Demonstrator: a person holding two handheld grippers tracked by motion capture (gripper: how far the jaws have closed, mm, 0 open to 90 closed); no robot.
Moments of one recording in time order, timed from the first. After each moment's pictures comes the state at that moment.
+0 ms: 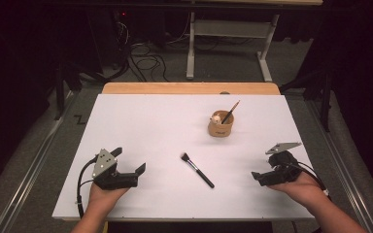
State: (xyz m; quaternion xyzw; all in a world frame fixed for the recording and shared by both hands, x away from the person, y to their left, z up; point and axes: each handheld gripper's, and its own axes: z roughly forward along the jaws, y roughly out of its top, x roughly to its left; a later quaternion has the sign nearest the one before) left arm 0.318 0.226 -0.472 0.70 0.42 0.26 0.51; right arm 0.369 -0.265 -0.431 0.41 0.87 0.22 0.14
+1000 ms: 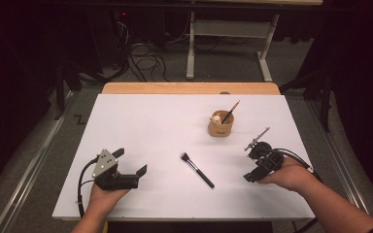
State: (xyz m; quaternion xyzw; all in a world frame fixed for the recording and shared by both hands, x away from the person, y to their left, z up) left arm 0.317 0.225 -0.472 0.71 0.41 0.24 0.52; right arm 0.394 -0.214 -0.413 0.36 0.93 0.09 0.04
